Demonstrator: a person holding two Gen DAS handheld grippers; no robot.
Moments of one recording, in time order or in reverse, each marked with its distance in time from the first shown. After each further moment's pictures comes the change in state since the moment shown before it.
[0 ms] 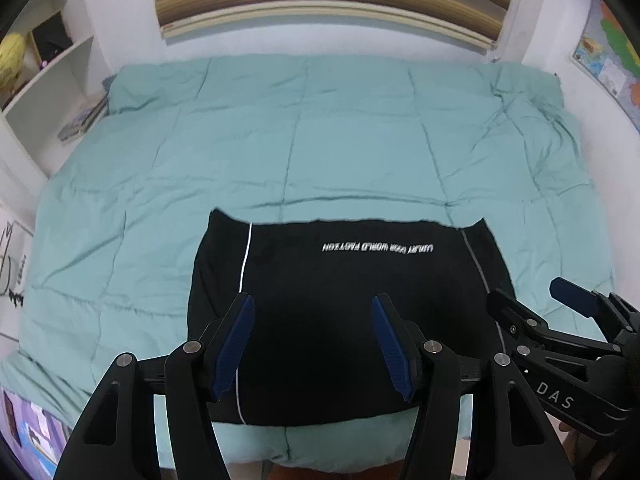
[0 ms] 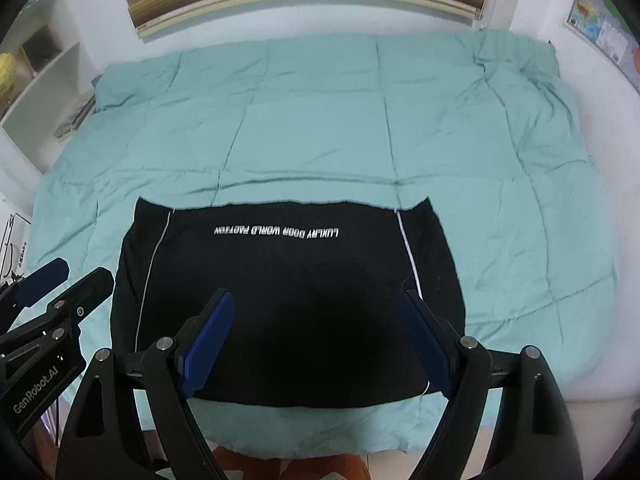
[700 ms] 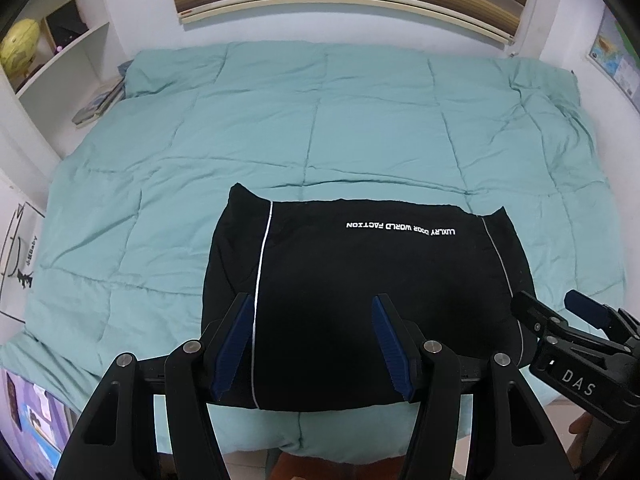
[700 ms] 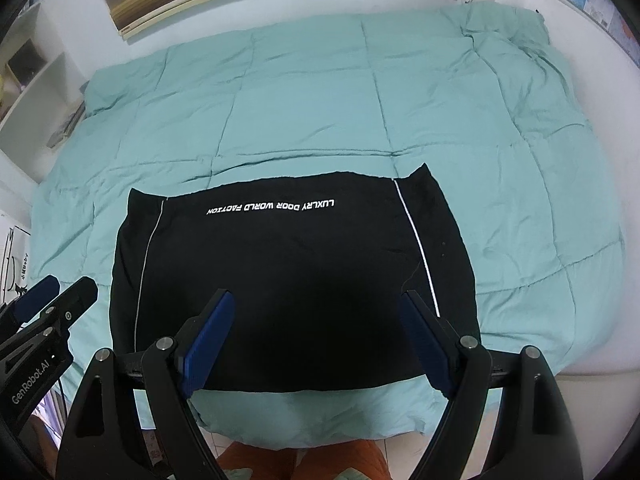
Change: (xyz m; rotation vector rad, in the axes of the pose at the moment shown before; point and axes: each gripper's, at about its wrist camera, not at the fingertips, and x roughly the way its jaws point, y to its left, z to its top) left arm 0.007 0.018 -0.015 -0.014 0.026 0.044; right arm 0.014 -0.014 -0.021 0.068 0.042 0.018
